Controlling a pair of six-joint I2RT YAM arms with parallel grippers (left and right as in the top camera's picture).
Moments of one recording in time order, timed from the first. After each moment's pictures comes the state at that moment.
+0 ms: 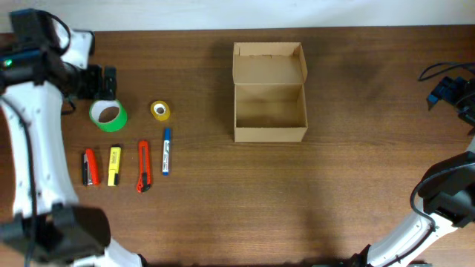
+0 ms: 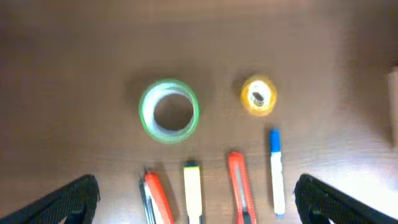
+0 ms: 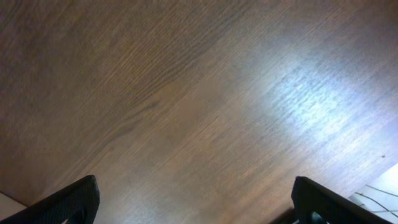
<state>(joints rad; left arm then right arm) 0.23 1.81 1.94 -1.29 0.06 0.28 -0.53 2.10 2.22 -1.63 0.11 0.25</state>
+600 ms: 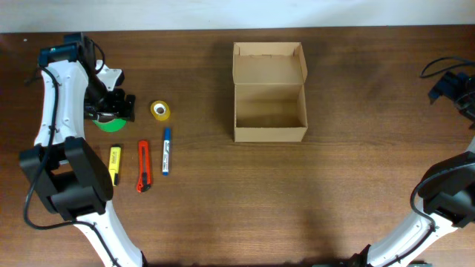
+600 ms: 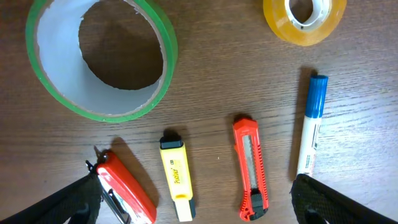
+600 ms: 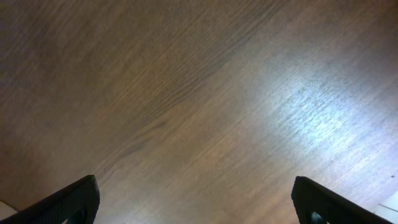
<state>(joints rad) 0.21 2.12 1.94 -1.38 0.02 0.32 -0.53 2.10 2.22 -1.56 0.09 0.25</state>
